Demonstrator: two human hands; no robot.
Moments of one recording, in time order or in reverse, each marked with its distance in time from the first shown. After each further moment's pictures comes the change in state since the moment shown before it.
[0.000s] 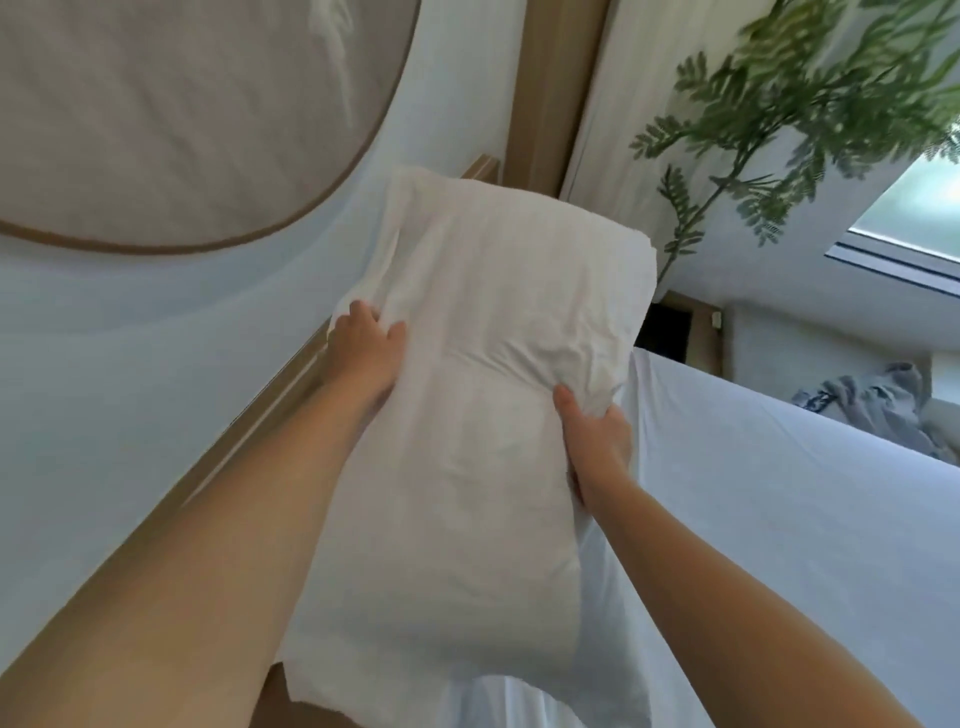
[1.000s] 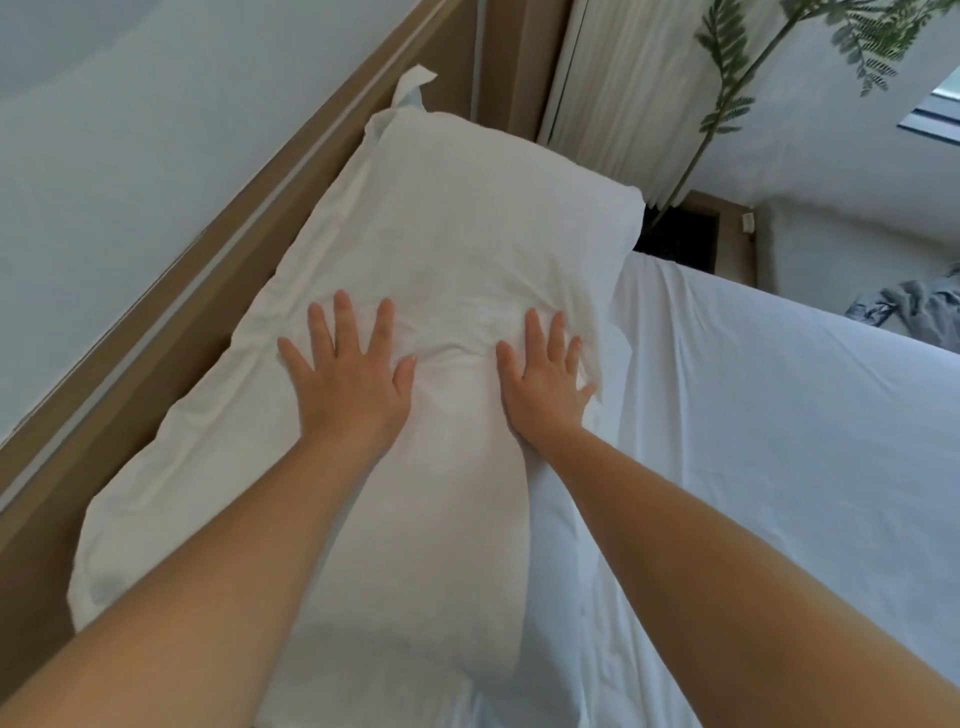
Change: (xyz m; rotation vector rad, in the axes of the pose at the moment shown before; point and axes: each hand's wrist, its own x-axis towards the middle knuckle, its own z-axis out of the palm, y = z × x) left_hand 0.120 -0.112 0.207 0.672 -0.124 0.317; right_hand 0.220 0.127 0.187 -0.729 -0.120 -0.271
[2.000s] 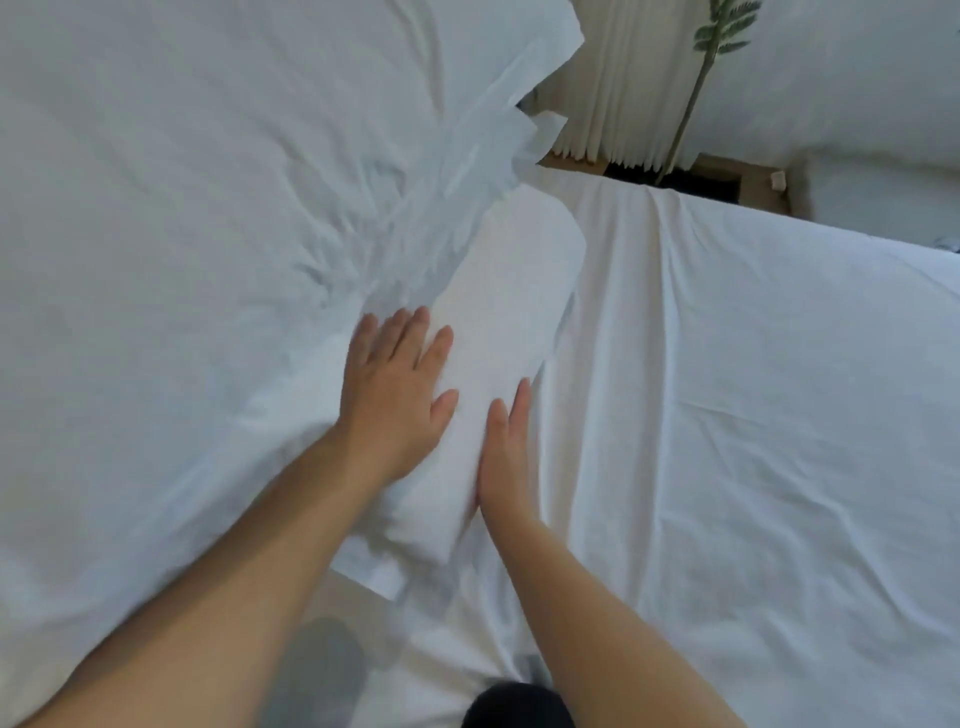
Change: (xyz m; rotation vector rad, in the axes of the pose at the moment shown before) left_hand -0.107 0.225 0.248 0.092 0.180 0.337; right_hand -0.038 0.331 0.155 0.987 -0.040 -0.007
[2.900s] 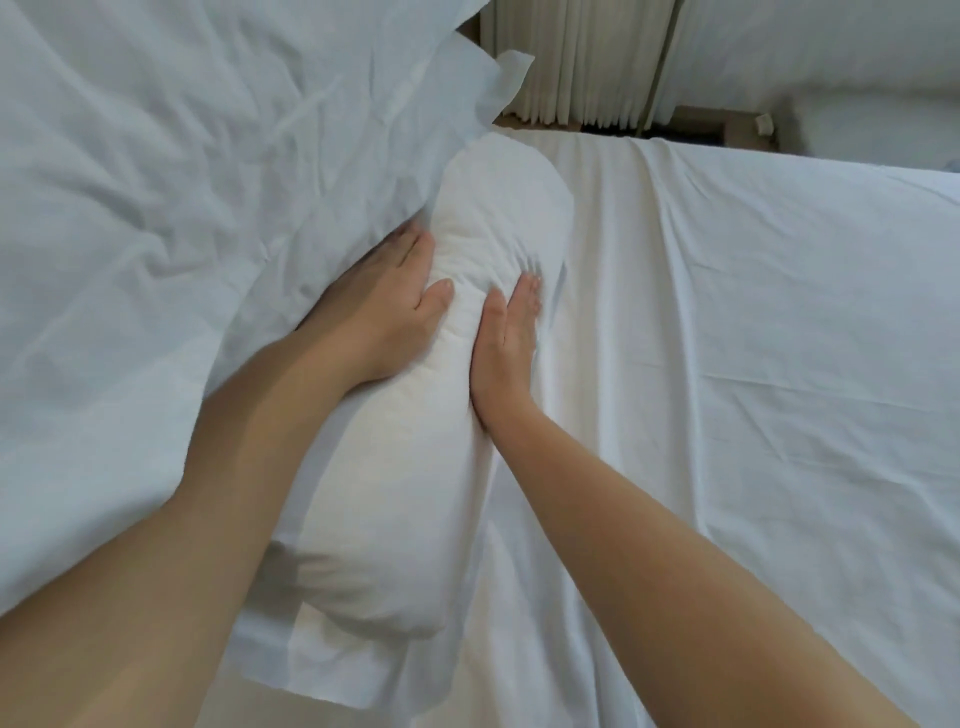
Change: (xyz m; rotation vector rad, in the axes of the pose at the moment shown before) left_hand 0.091 -0.010 0.043 -0.288 -0.049 0.009; right_hand 0.105 0.006 0.011 -0.123 0.137 -0.189
